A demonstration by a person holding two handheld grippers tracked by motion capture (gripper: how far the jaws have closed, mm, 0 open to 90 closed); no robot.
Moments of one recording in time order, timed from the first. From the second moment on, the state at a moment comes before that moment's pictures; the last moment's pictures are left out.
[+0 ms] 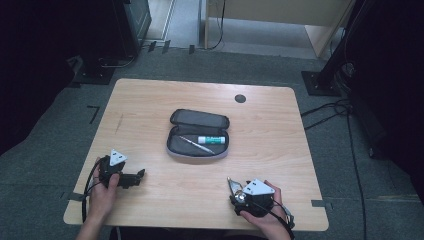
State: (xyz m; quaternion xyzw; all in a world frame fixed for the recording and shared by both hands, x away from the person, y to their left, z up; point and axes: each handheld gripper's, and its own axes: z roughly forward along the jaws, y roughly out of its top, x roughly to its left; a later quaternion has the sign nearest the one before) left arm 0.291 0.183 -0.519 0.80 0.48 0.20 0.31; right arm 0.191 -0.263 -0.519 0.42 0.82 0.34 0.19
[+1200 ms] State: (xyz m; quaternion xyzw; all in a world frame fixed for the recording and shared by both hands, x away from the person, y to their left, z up) left arm 0.272 0.161 -0.503 0.81 0.44 0.19 0.35; right arm 0.213 -0.223 -0.522 0.39 0.82 0.38 0.17
